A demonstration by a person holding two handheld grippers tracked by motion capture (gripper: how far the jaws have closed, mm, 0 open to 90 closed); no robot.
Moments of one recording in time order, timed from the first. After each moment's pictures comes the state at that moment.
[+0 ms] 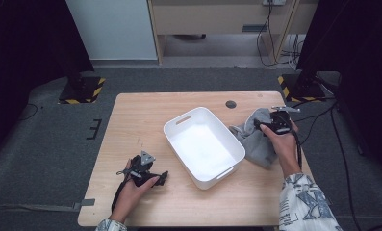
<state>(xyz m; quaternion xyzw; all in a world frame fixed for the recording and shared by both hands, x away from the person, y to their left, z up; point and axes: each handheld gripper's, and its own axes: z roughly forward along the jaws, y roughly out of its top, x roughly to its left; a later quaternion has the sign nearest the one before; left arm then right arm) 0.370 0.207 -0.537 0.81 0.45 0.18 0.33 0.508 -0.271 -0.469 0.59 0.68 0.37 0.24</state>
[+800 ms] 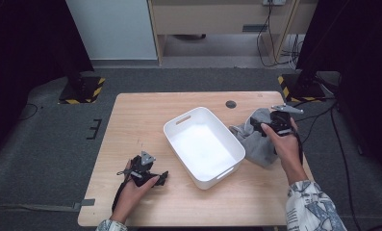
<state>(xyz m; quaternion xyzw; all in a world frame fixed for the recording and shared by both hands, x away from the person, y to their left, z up) 0.370 0.205 -0.537 0.81 0.46 0.18 0.33 0.483 -0.257 -0.440 0.53 0.69 0.43 0.25</state>
